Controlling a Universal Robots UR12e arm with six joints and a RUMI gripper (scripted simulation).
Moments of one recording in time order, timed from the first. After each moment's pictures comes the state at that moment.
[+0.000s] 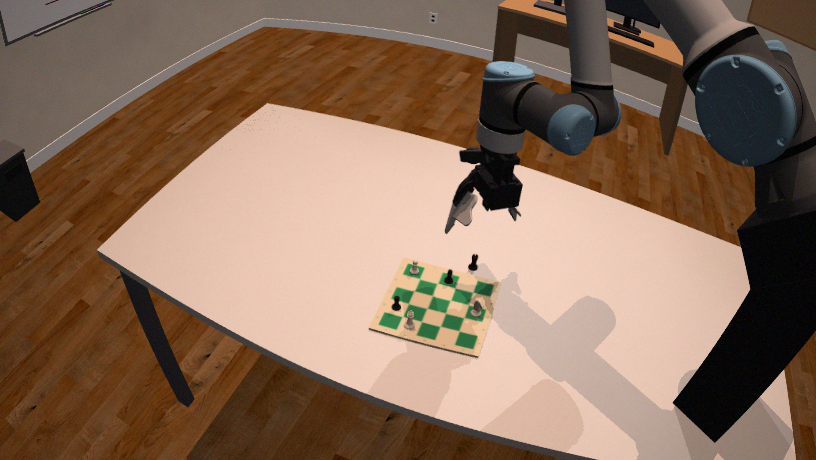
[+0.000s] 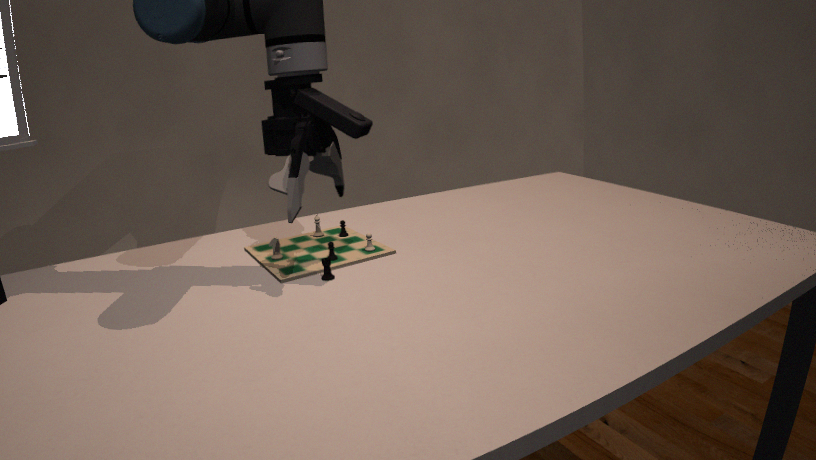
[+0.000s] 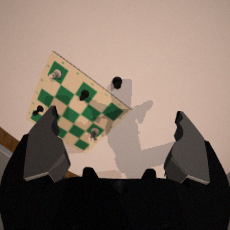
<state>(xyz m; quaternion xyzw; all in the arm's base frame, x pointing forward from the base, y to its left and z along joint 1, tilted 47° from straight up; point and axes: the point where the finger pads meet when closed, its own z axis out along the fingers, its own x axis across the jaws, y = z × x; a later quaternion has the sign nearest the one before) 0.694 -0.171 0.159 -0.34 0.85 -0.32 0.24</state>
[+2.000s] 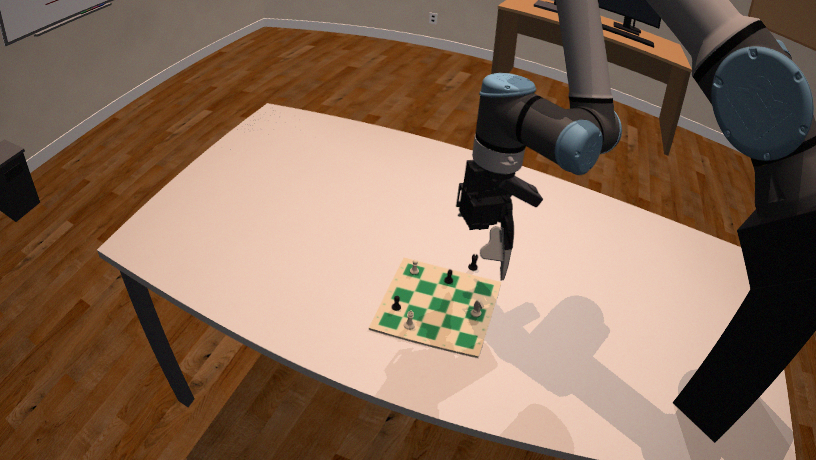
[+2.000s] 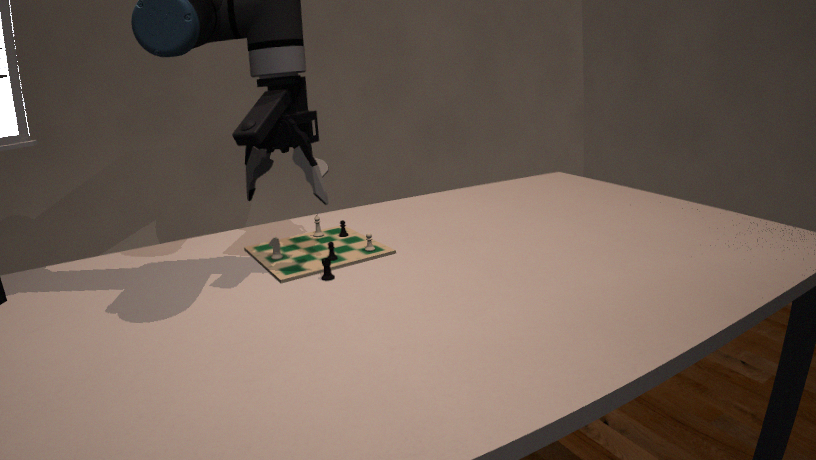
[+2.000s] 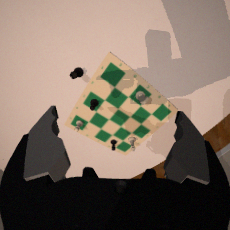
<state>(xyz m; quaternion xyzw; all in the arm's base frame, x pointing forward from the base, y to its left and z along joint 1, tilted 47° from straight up) 0.675 -0.108 0.109 0.39 0.83 -0.04 0.39</state>
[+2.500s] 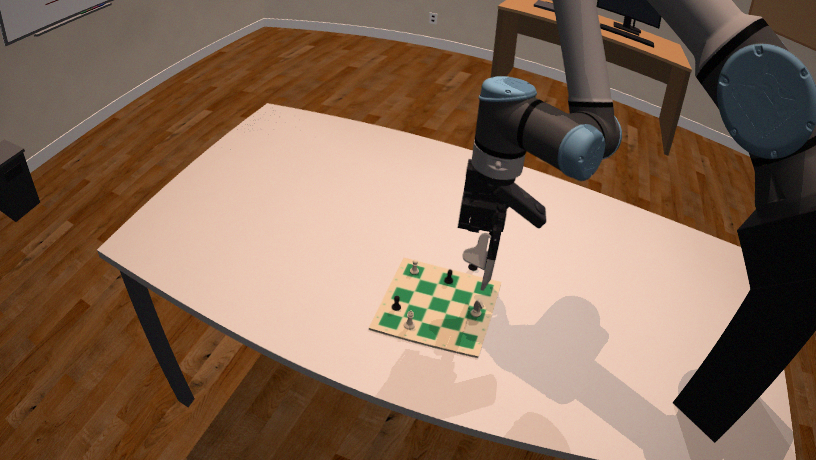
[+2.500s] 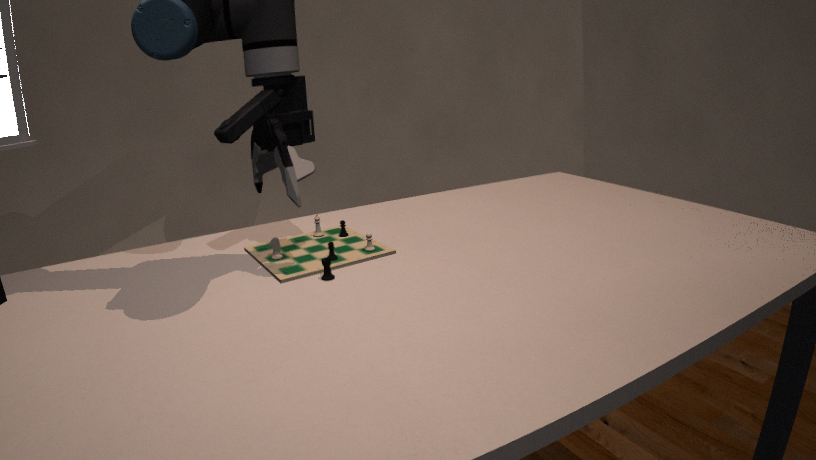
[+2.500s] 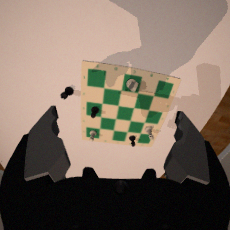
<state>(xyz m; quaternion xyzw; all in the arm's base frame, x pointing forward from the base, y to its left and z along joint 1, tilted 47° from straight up) 0.672 -0.084 0.094 0.58 0.72 0.05 0.39</state>
